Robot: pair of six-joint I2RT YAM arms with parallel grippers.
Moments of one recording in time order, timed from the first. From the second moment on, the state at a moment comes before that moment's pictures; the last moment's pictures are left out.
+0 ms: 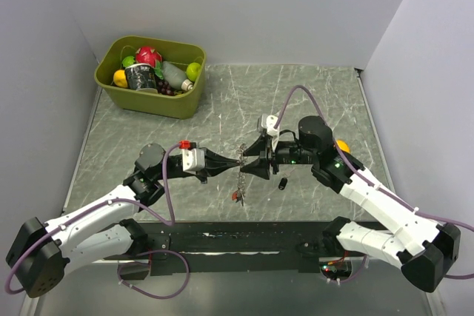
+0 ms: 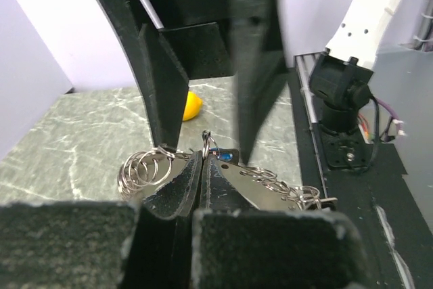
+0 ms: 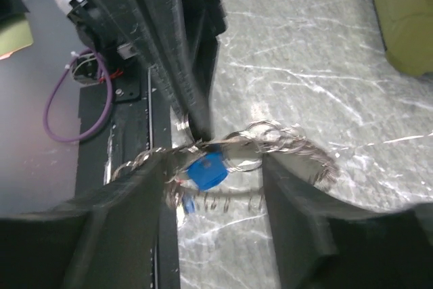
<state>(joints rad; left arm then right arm) -0.75 0.94 0.52 0.64 0.73 0.08 0.68 0.96 0.88 -0.20 -0.73 -0.13</state>
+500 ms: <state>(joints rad) -0.75 0.92 0.52 0.64 0.73 0.08 0.68 0.99 0.87 -0.20 -0.67 -0.12</state>
